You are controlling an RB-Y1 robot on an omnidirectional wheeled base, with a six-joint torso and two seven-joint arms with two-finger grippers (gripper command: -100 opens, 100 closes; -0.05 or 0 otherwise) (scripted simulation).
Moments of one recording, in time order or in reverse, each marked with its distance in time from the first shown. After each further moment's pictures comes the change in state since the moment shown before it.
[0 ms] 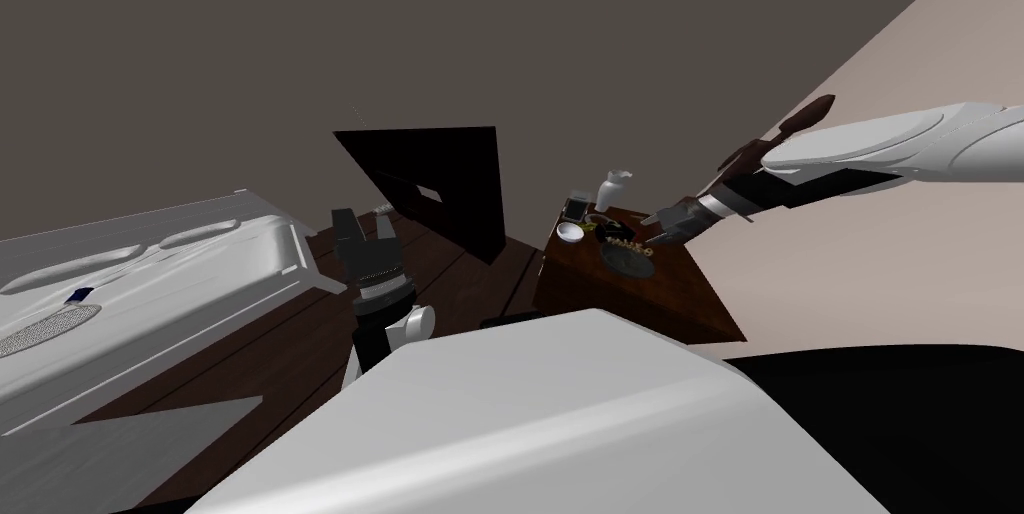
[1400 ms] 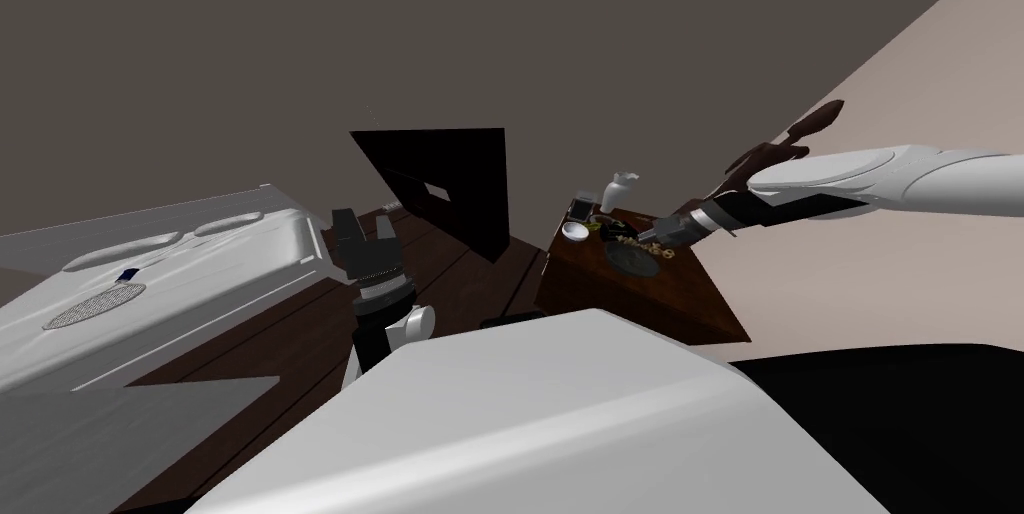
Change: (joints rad) left arm 0.000 0.000 0.000 0.000 0.000 0.000 0.000; right arm 0.042 0.095 0.022 0.029 -0.011 0.087 0.055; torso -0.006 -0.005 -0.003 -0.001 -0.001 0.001
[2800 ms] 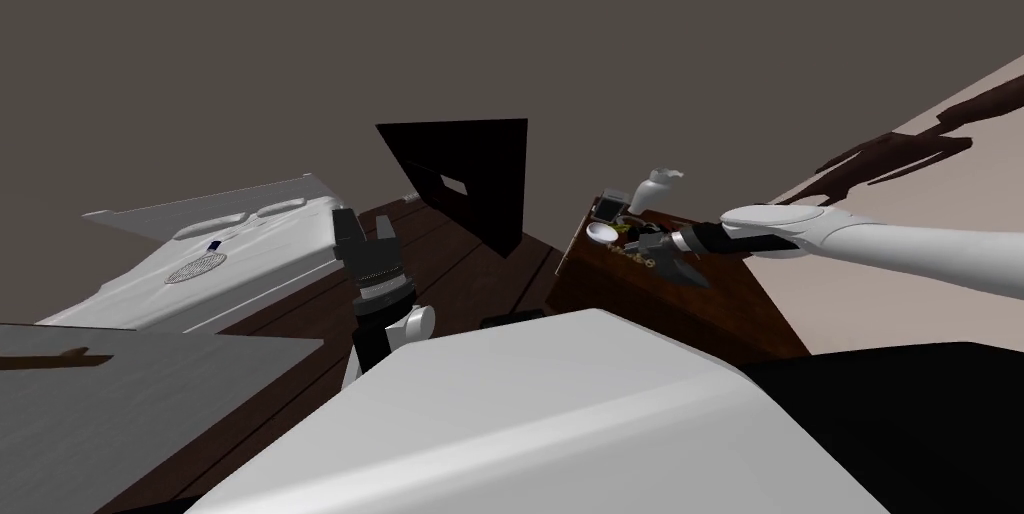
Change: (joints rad) left arm -0.001 0.000 0.000 0.000 0.000 0.000 0.000; right arm 0.042 0.276 -0.029 0.109 -0.002 0.108 0.037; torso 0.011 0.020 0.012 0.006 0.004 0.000
